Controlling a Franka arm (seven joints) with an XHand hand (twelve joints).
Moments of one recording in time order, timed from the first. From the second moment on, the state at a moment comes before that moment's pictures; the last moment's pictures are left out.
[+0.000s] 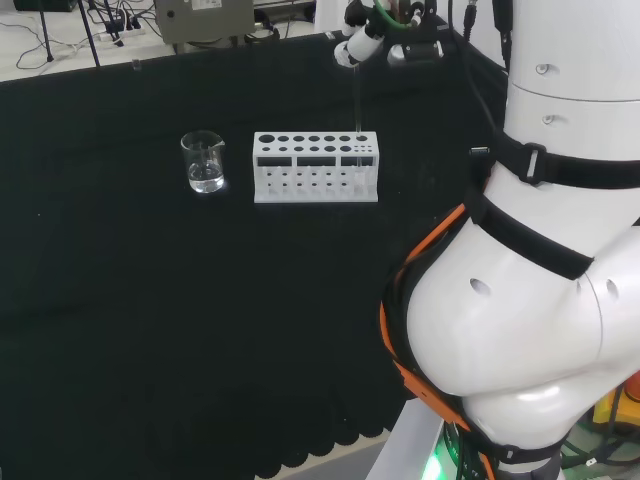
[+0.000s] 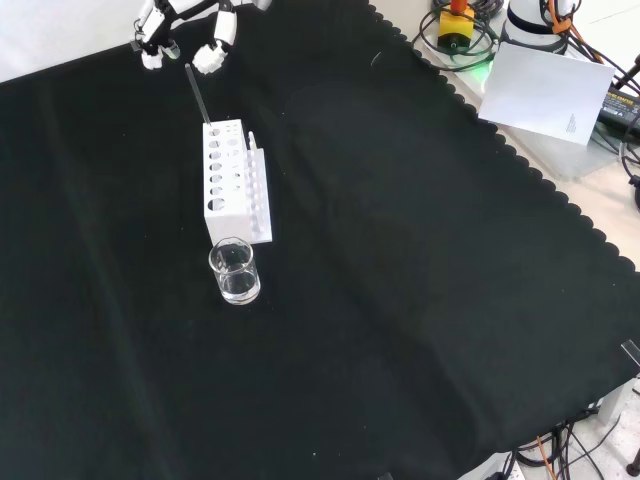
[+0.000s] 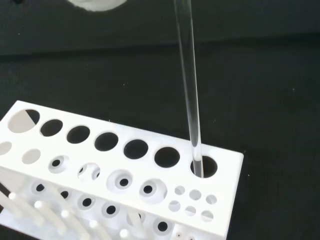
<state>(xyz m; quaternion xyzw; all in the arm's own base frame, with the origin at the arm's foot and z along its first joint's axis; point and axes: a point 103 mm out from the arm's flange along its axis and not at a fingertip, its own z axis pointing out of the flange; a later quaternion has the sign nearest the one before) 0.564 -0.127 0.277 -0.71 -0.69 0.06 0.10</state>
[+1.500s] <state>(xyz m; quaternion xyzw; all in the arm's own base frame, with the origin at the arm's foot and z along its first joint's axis) 0.569 -0.123 0.256 -0.70 -0.70 0.08 0.11</state>
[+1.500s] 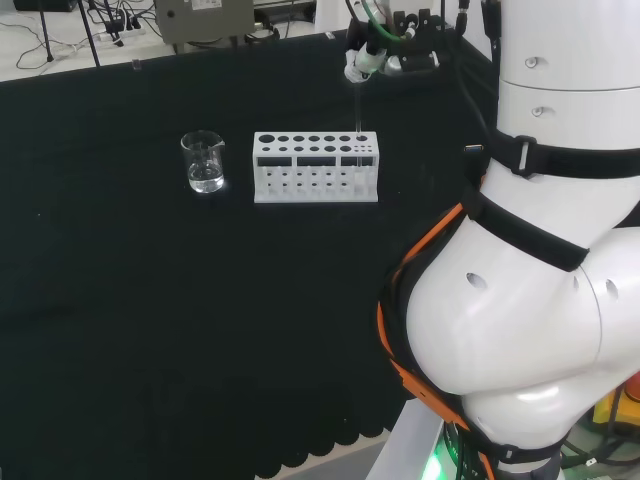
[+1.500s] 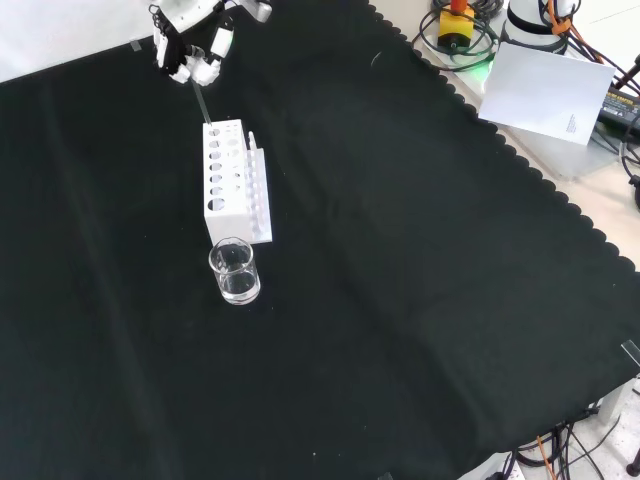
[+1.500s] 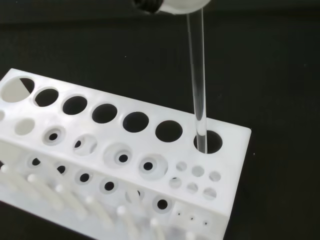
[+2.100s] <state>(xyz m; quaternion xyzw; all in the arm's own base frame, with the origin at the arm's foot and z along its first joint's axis) 0.563 -0.116 0.301 -0.72 -0.69 0.00 0.06</state>
